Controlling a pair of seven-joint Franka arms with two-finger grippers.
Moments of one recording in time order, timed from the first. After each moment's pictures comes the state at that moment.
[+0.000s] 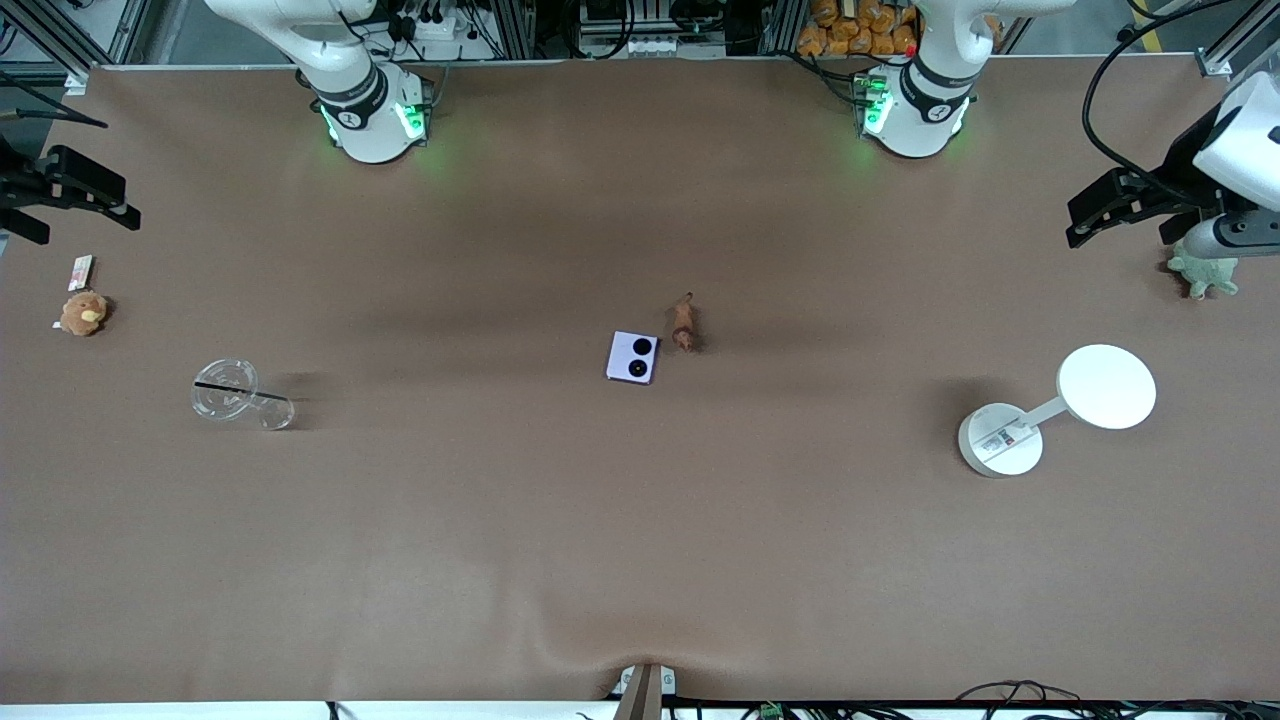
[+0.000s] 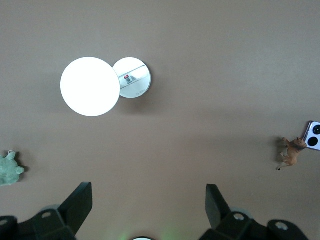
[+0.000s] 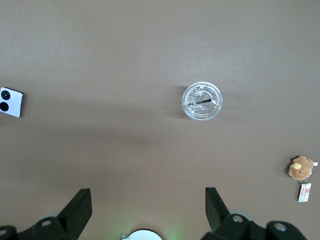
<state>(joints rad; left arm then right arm) -0.10 -0.05 -0.01 -1.57 0.01 1.52 -0.15 -0.02 -0.03 -0.04 -1.50 0.04 1.40 -0.19</state>
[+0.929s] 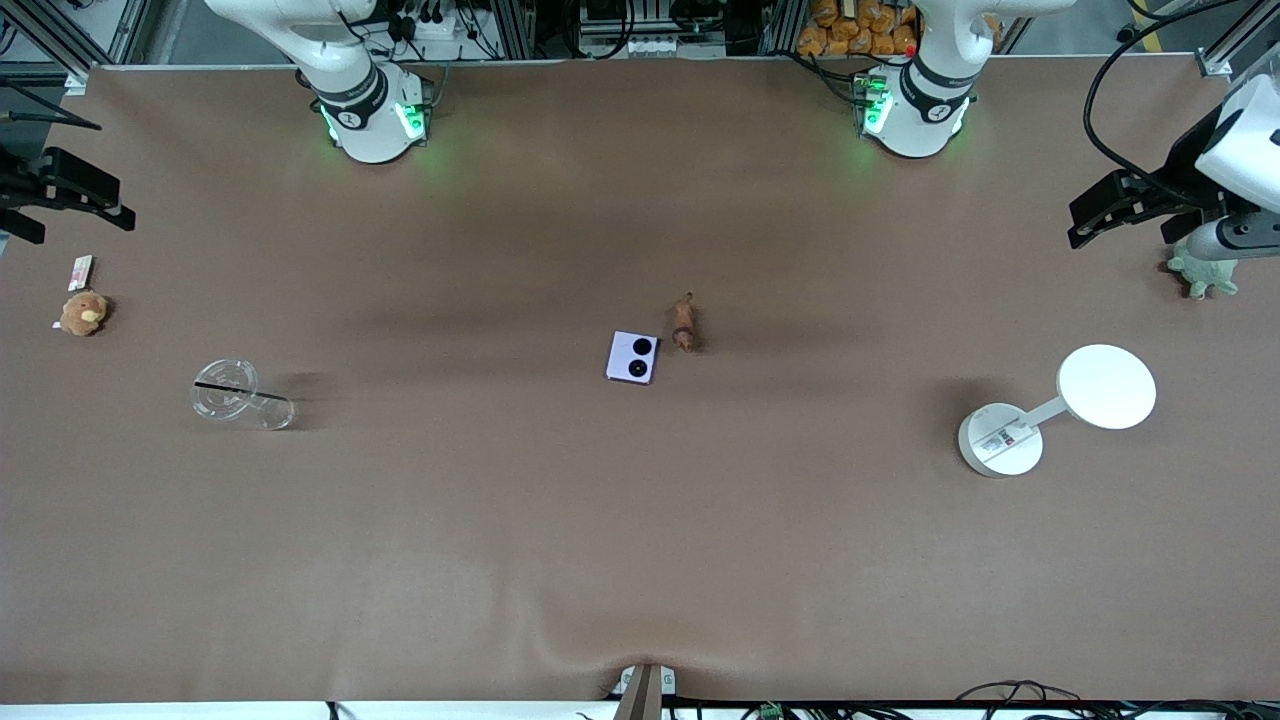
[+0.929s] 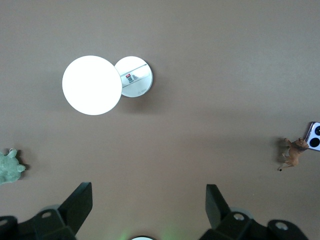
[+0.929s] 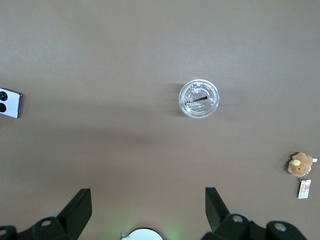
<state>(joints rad) -0.10 -0.05 -0.01 -1.57 0.01 1.52 -0.16 -0.02 -0.03 -0.05 -1.50 0.04 1.40 -0.19</state>
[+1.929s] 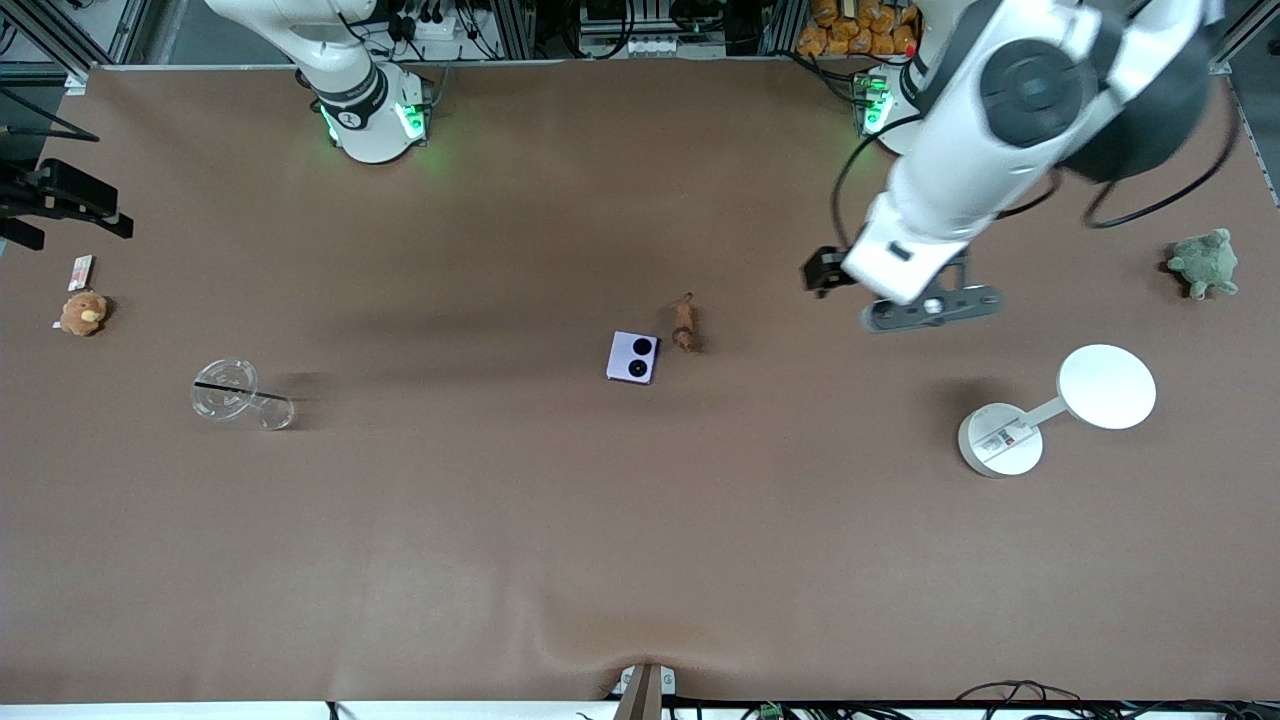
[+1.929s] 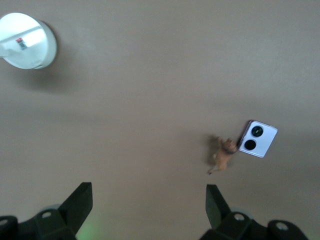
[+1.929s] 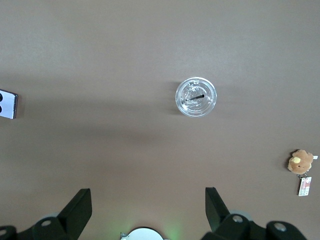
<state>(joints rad) -0.17 0.21 -0.38 -1.57 0.01 1.70 -0.70 -0.03 -0.01 -0.05 -1.51 0.04 1.40 -0.19</state>
